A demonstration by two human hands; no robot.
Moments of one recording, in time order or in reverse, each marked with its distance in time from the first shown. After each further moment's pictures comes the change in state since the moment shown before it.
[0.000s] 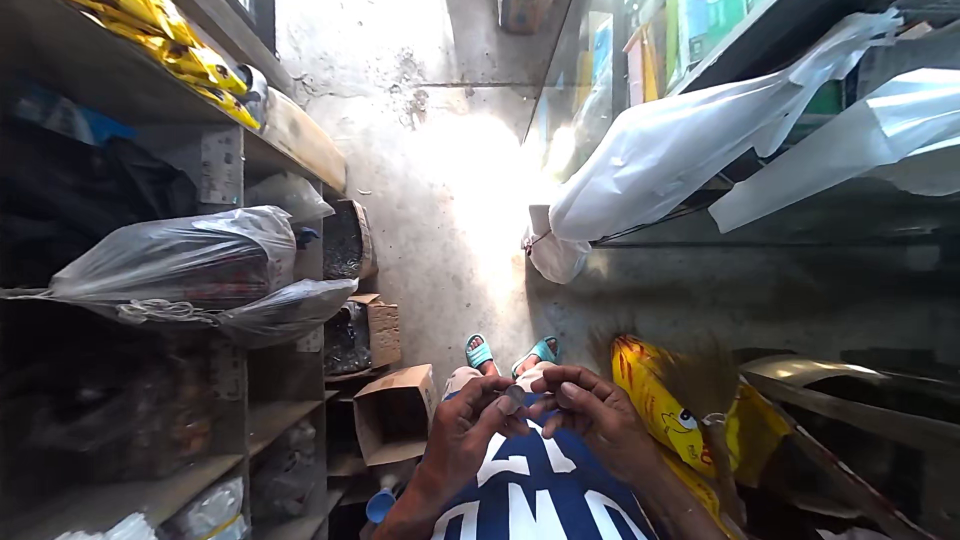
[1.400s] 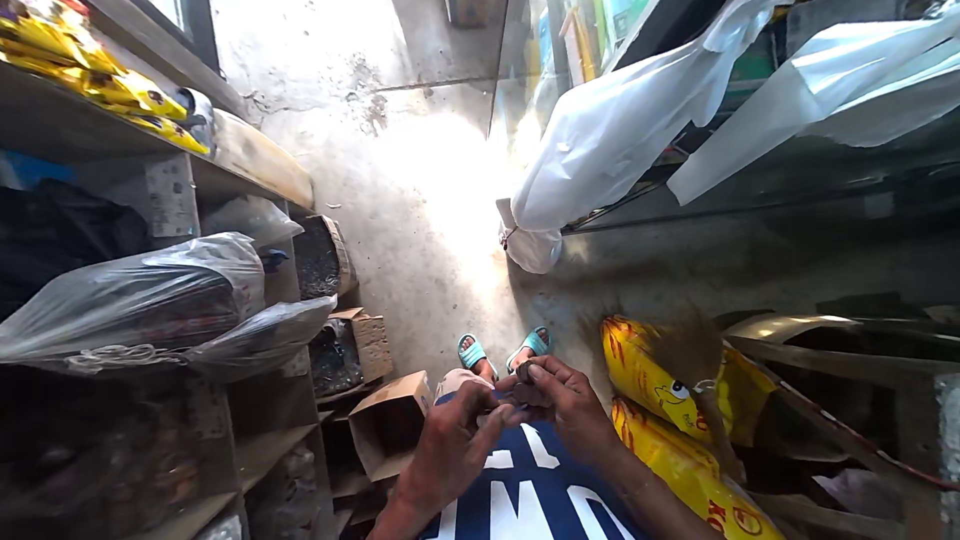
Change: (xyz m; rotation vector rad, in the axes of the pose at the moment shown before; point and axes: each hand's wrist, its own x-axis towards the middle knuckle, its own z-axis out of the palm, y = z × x) left_hand 0.007 -0.002 -0.001 0.514 -0.107 0.154; right_hand 0.008 0.003 0.025 0.023 0.193 0.078
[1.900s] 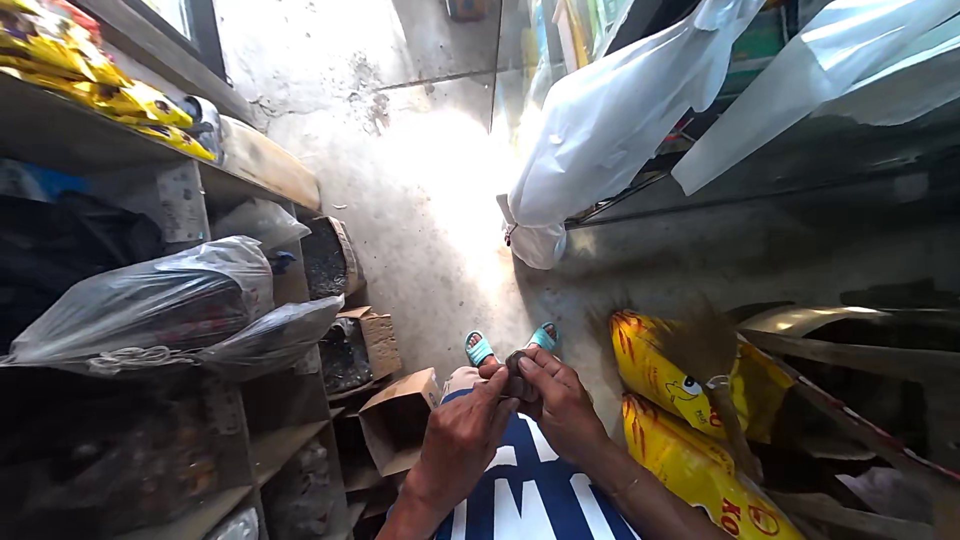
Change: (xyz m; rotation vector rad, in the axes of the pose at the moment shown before) left_hand 0.005 -0.006 0.012 0.620 0.087 0.352; right_hand 0.006 0.001 0.017 0.050 0.033 -0.030
